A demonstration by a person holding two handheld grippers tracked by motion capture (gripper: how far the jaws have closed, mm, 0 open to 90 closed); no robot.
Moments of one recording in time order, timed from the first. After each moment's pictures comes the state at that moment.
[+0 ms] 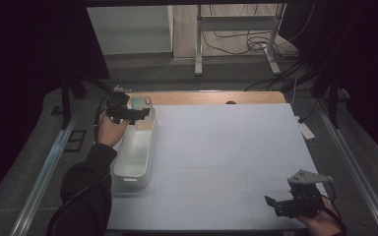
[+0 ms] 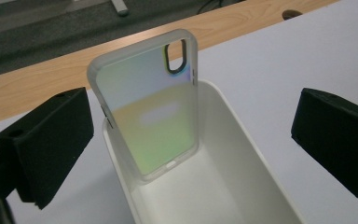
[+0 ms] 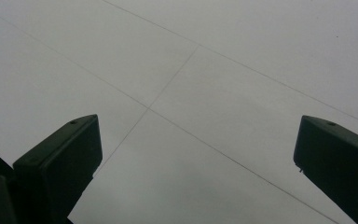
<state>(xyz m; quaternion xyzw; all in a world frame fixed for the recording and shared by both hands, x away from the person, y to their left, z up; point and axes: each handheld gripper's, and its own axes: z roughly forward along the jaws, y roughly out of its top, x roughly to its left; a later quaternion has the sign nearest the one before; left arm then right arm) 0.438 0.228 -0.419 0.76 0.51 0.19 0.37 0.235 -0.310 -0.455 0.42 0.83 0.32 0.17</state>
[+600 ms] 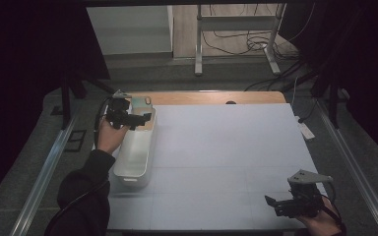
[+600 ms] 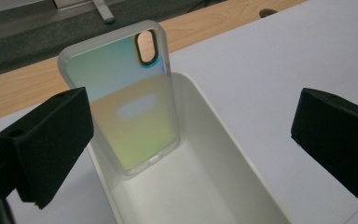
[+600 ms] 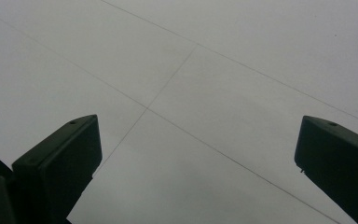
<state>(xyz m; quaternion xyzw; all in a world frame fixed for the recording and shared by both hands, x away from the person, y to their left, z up) 0.420 0.224 -0.422 0.77 0.48 0.18 0.39 0.236 -0.310 -0.455 0.42 0.83 0.32 0.17</state>
